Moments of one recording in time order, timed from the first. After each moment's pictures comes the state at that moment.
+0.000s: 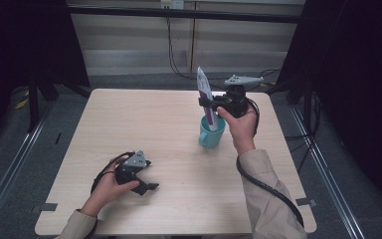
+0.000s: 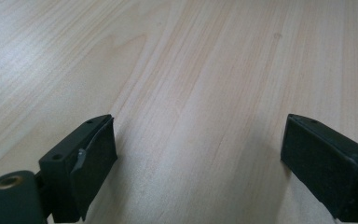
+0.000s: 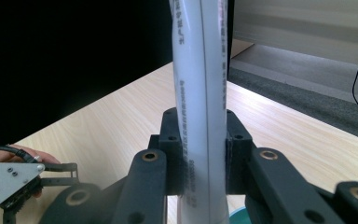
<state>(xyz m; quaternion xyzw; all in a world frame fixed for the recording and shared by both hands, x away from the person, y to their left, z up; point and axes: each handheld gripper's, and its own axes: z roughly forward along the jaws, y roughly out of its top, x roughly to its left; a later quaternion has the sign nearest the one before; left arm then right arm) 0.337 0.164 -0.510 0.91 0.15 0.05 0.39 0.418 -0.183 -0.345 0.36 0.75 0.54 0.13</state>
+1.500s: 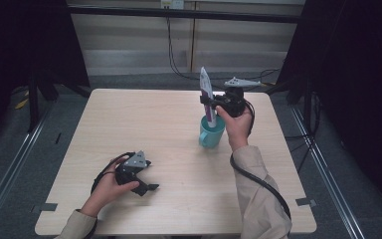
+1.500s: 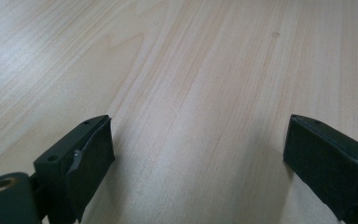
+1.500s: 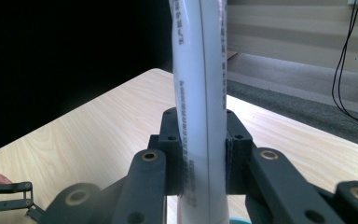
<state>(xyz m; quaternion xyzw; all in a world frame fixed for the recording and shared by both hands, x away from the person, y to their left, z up) 0.336 0.163 -0.510 0.91 0.15 0.05 0.39 0.444 -0.188 -0.378 0.38 0.72 0.56 0.15</state>
